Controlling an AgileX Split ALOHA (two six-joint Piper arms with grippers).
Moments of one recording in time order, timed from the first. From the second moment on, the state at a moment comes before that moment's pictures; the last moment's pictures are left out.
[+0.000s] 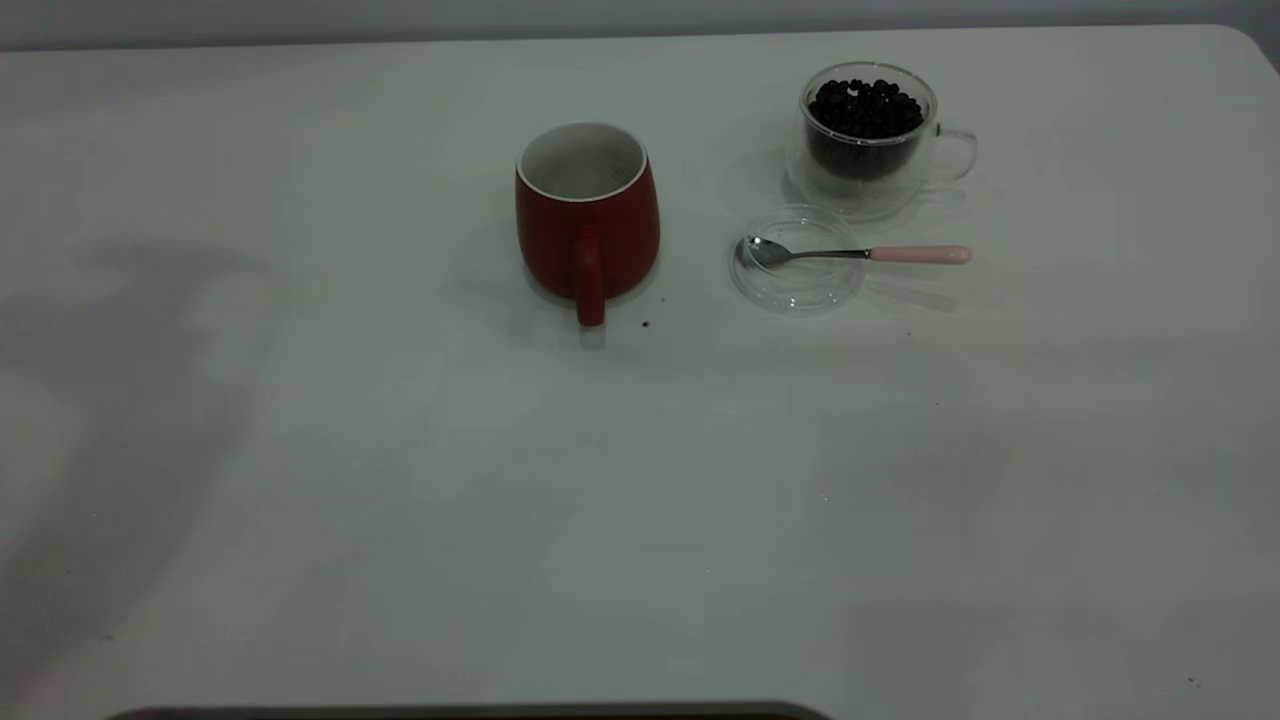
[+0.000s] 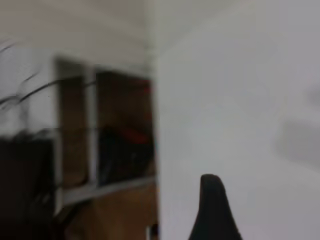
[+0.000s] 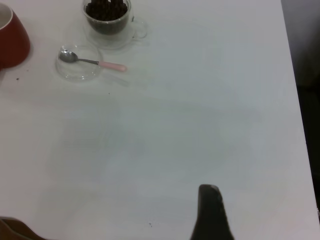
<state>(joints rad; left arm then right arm) -0.26 1.57 -1.44 0.73 1.12 -0.31 -0.01 0.03 -0.47 0.05 1.13 -0.10</state>
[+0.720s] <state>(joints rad) -0.26 0.85 -1.16 0.59 1.17 -0.32 -0.01 0.03 -0.47 0.05 1.13 -0.10</state>
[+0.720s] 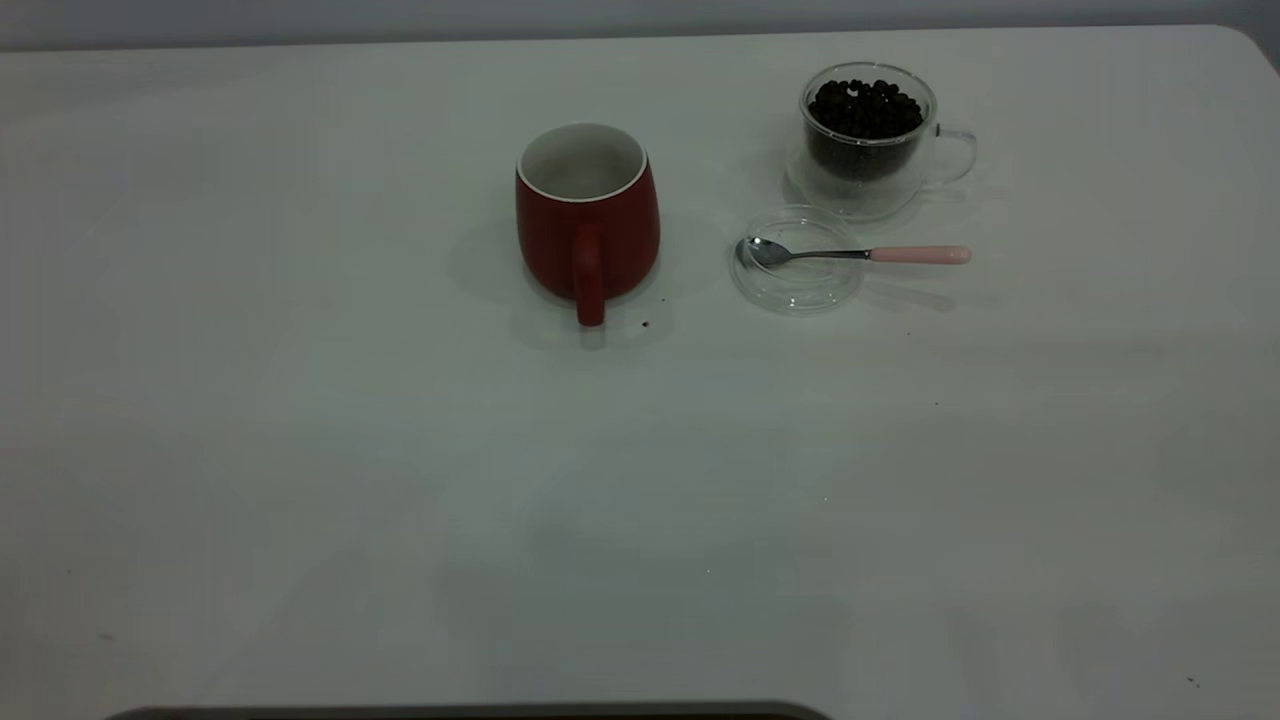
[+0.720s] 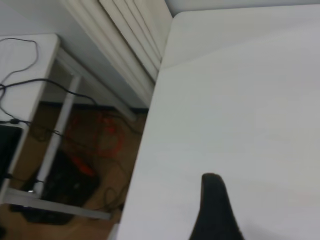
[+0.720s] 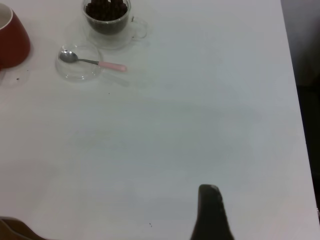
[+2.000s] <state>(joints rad) -0.26 0.21 -0.51 -0.03 1.16 0.04 -0.01 0.03 -0.47 0.06 1.13 -0.10</state>
